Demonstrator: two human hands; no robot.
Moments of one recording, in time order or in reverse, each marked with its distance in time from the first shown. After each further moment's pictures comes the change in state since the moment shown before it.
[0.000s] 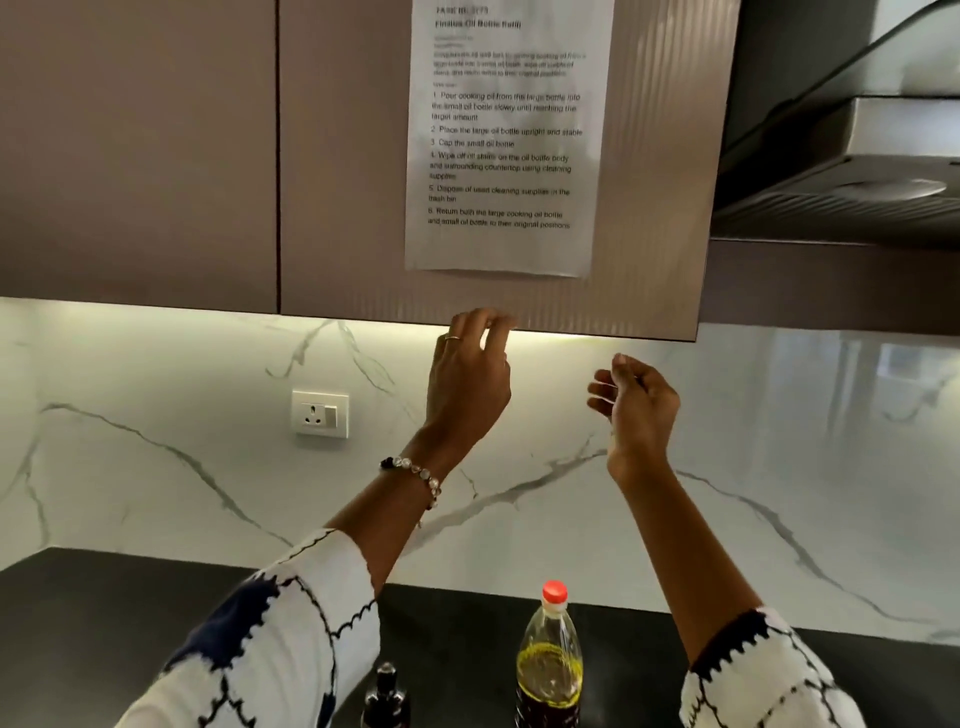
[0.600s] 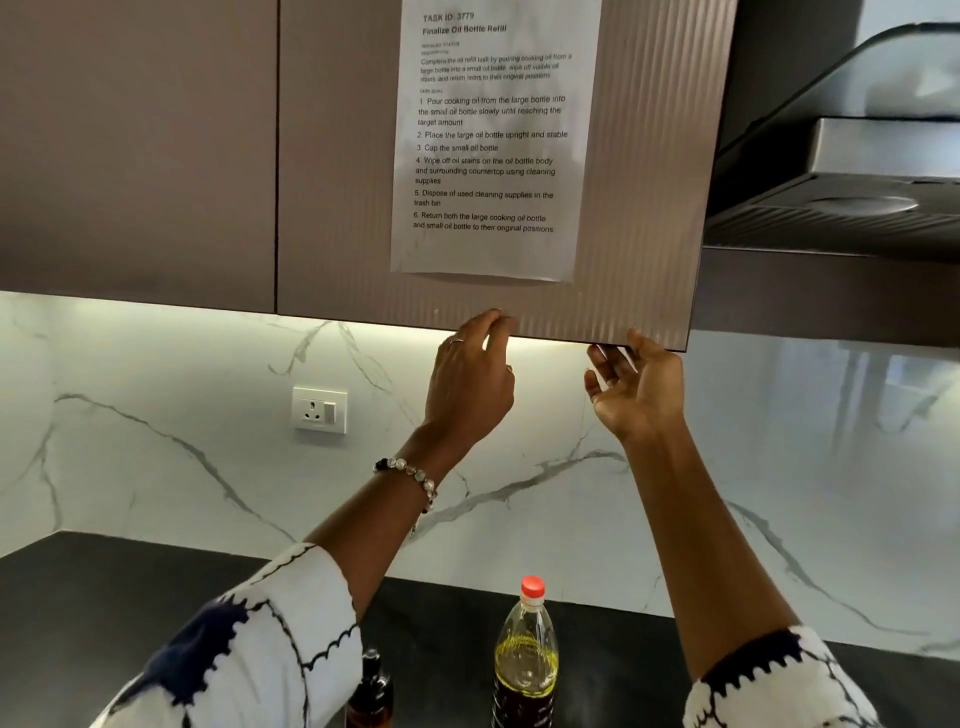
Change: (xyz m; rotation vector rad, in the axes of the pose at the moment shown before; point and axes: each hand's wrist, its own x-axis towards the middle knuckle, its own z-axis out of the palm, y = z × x) left_hand 0.002 0.035 -0.018 -0.019 -0.183 -0.058; right_hand 0.009 -0.062 -0.006 0.431 -0.117 0.443
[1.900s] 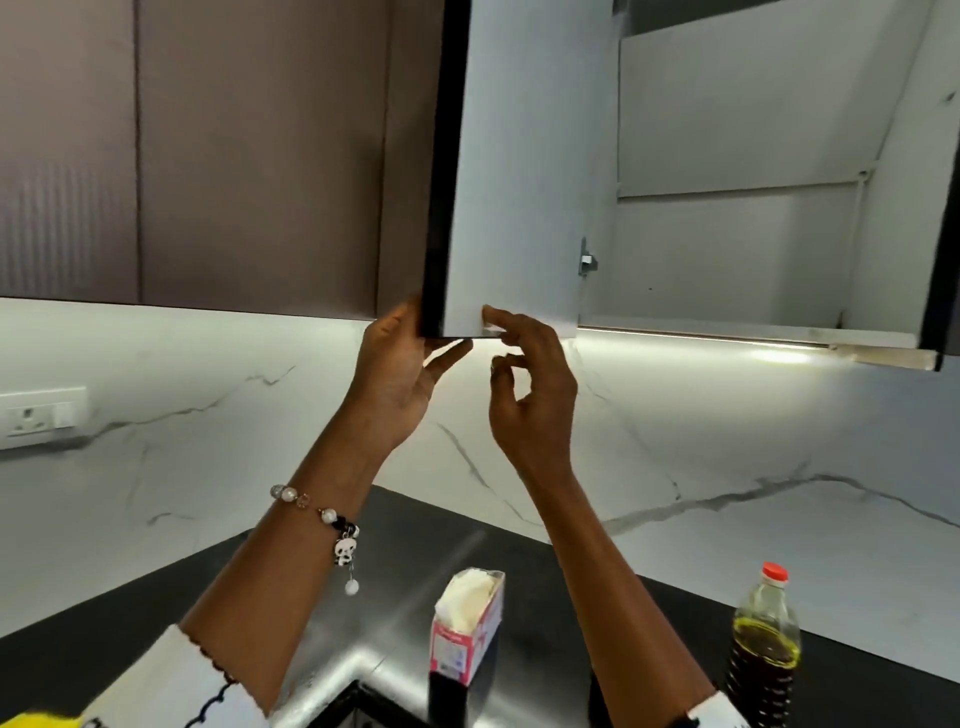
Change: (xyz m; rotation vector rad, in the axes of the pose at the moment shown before) left_hand -0.121 -0.074 -0.402 -1.109 0.347 -0.758; right_hand -0.293 0.200 0.206 -0.567 -0.564 -0.957
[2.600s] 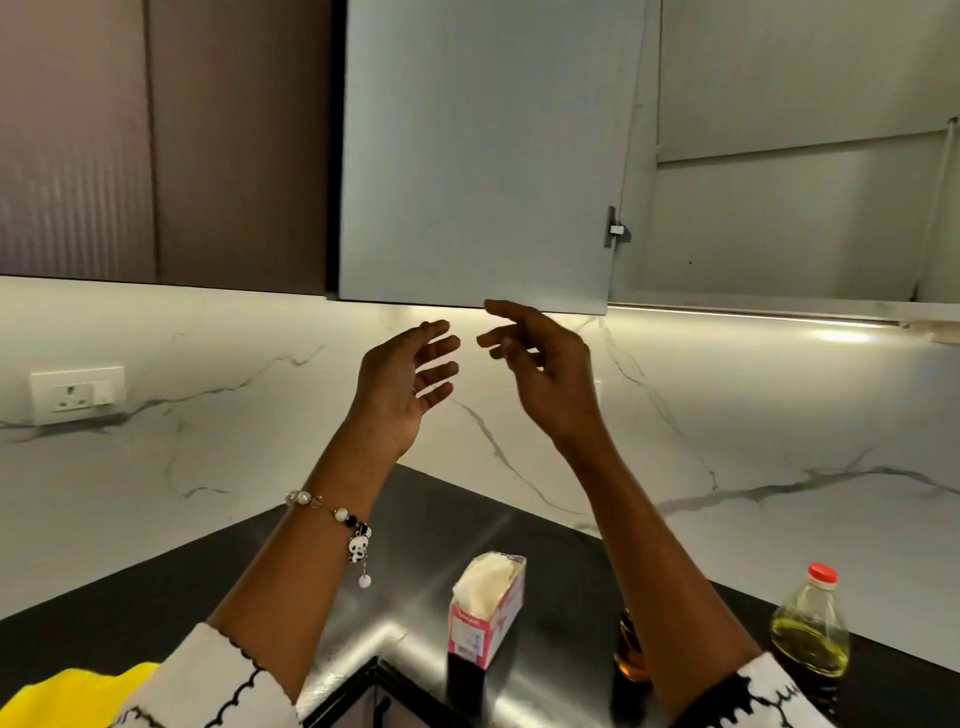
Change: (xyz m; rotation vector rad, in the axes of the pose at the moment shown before) left_hand 0.023 -0.054 -0.031 0.150 0.170 -0.235; right_hand 0.015 0.043 -0.008 0.074 -0.304 0.108
